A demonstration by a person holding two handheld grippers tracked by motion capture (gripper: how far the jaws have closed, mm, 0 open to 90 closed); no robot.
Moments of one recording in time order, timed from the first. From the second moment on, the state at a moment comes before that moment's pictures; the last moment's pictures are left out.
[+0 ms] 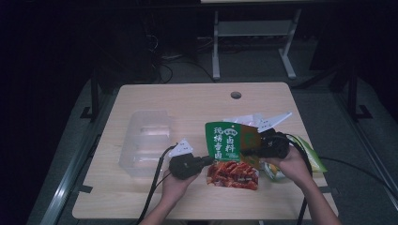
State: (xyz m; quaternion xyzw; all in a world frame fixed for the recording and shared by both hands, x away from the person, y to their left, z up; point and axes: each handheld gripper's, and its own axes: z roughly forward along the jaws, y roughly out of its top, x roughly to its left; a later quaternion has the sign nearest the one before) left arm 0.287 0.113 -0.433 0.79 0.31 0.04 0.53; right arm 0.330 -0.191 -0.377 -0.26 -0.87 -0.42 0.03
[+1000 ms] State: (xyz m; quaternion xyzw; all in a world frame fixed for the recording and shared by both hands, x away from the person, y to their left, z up) left arm 0.224 0.143 -0.428 0.83 0.26 0.06 0.49; right arm 0.310 -0.169 -0.334 -0.24 -0.86 -0.45 -0.02
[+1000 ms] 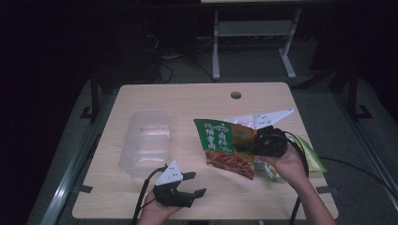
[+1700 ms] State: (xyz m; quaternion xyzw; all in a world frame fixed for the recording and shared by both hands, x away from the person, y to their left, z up) left arm 0.223 0.149 -0.436 0.82 0.27 0.07 0.49; right arm 0.330 -0.142 -0.308 -0.23 -0.86 -0.45 -0.02
